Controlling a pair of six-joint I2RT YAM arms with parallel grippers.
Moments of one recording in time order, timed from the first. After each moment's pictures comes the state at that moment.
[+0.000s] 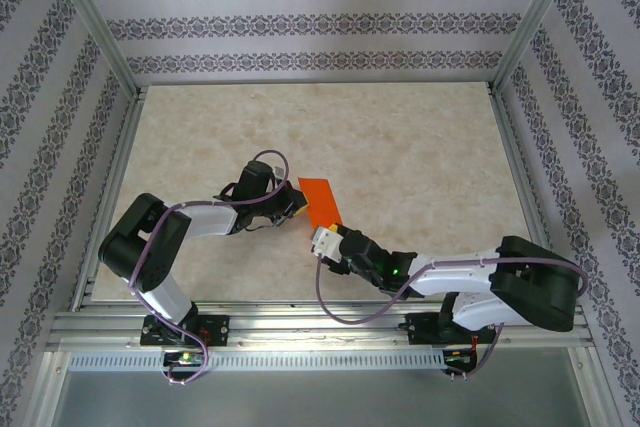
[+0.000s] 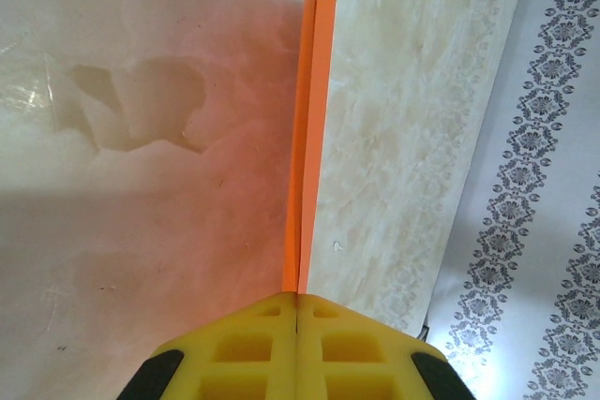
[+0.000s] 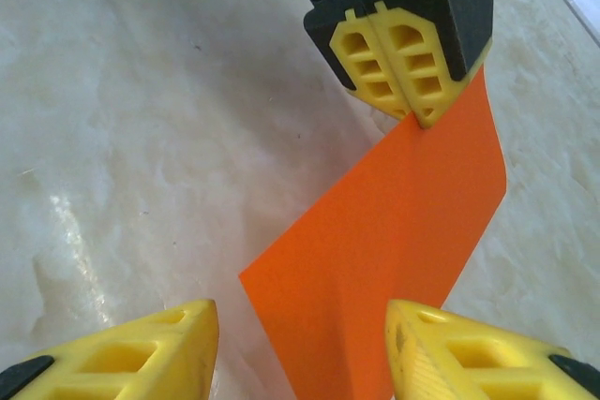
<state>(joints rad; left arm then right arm) -0.48 1.66 0.69 0.28 0.50 -1.17 1.11 1.34 0.39 0.35 0.33 -0.30</state>
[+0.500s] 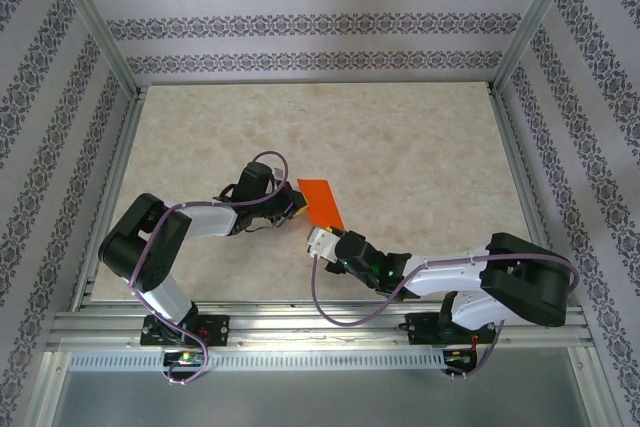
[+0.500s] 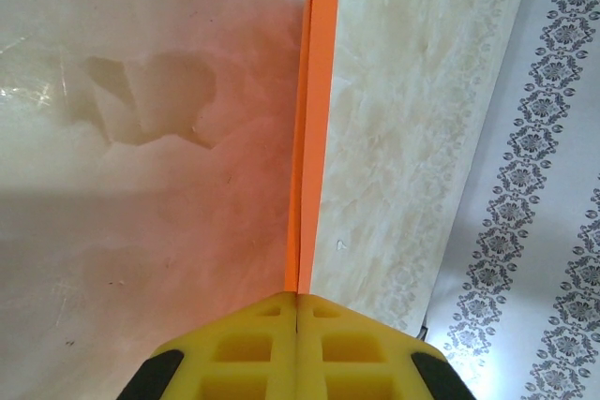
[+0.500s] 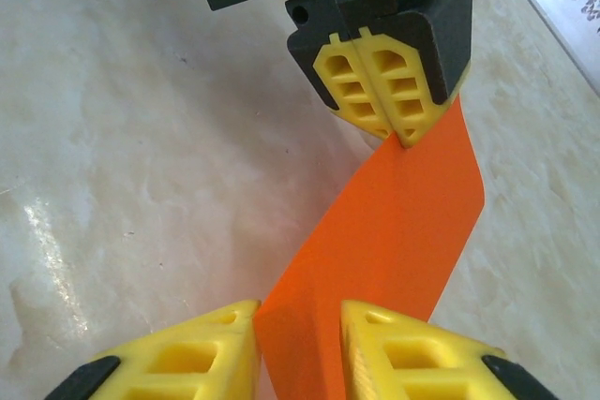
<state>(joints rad) -0.48 1.66 0.68 0.29 0.50 -1.18 1.14 1.38 0.39 0.40 0.38 -0.31</state>
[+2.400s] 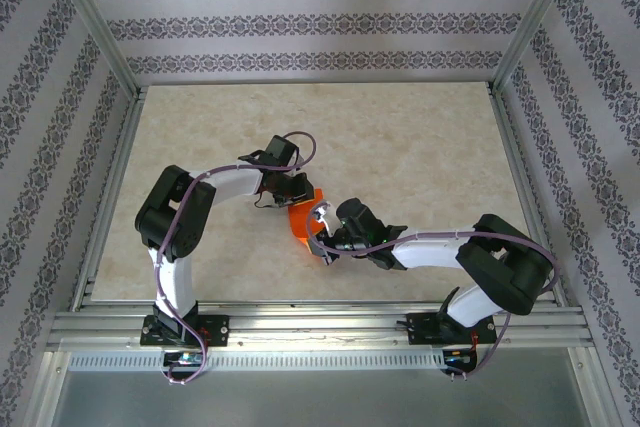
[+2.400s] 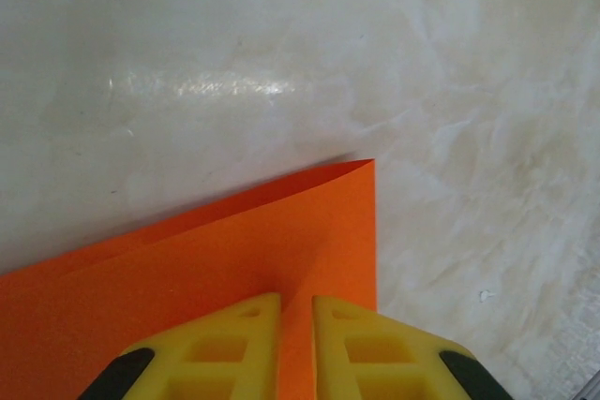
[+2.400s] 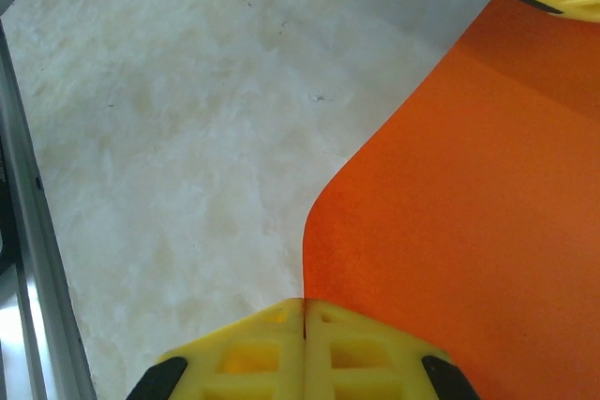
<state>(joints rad) -0.48 1.93 1.17 -0.33 0.42 -0.70 0.87 1.52 0.54 0.32 -0.35 0.36</state>
